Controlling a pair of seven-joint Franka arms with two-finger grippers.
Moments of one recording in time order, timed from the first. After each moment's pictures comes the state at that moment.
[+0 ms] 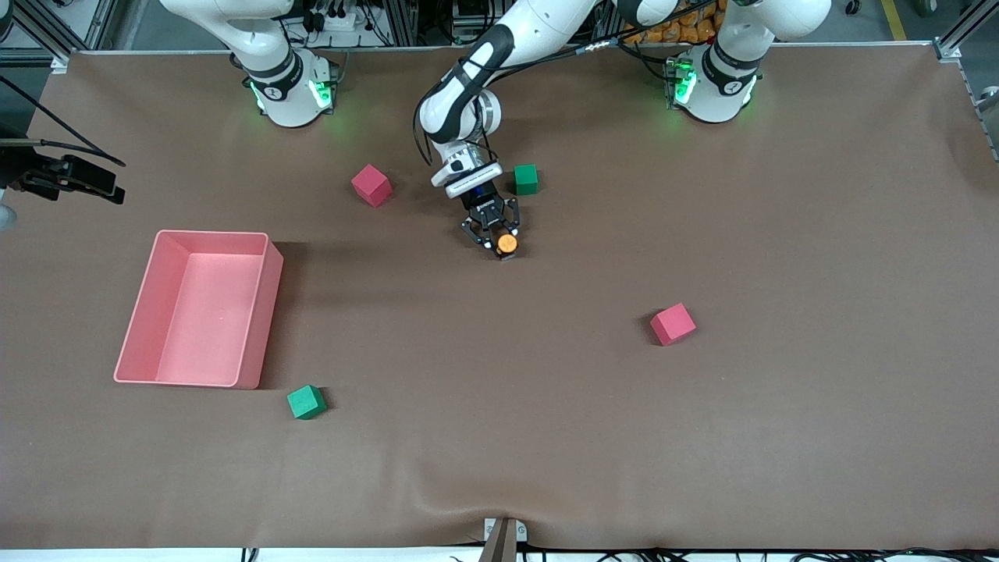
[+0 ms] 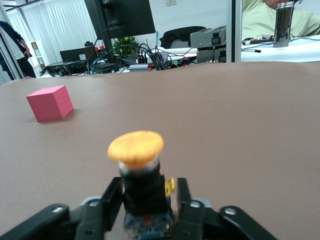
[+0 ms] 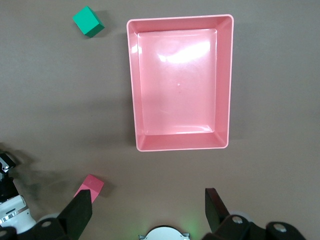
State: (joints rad) left arm -1.31 1.01 0.02 -1.49 1.24 1.73 -2.36; right arm -0.01 0.00 -0.06 -1.57 0.02 1.43 0.01
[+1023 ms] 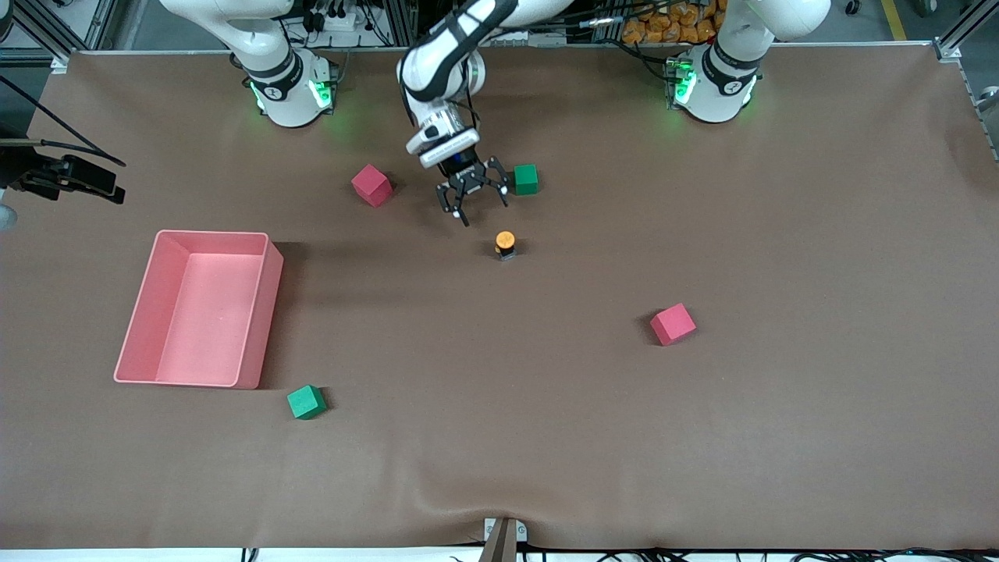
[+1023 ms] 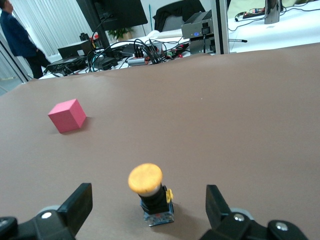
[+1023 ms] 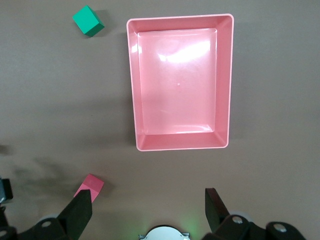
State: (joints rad) left arm -1.32 0.83 -0.05 -1.48 1.08 1.67 -2.07; right arm -0.01 0.00 -0.06 -1.57 0.02 1.43 0.01
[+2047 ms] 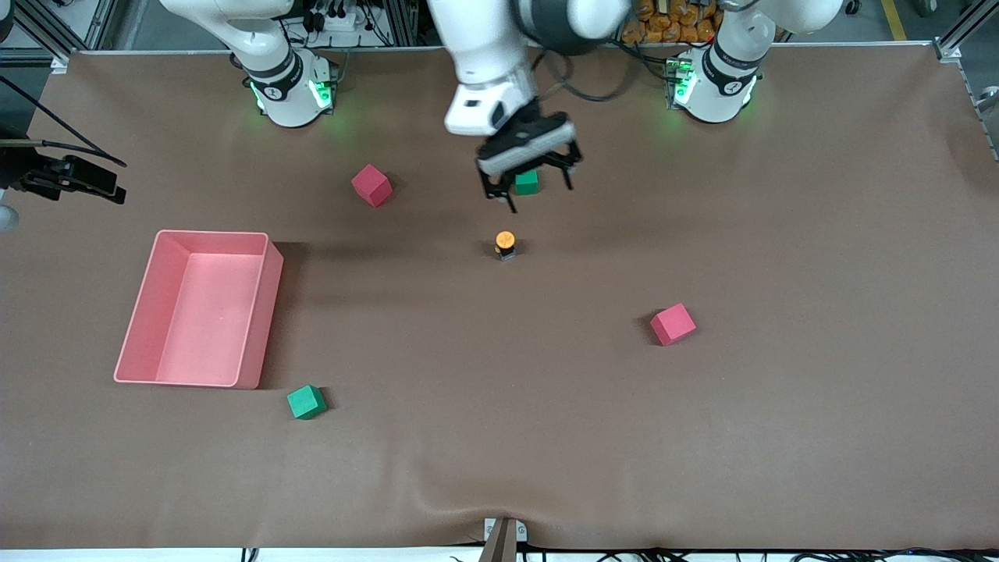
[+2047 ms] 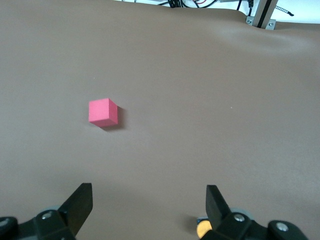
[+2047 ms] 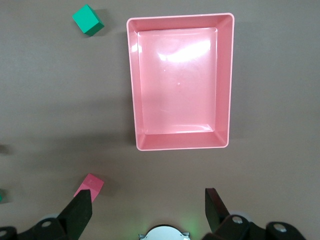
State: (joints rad) left arm -0.87 0.28 -0.04 -1.48 0.45 1.75 -1.27; right arm -0.01 0.00 -0.06 -1.57 0.02 1.43 0.01
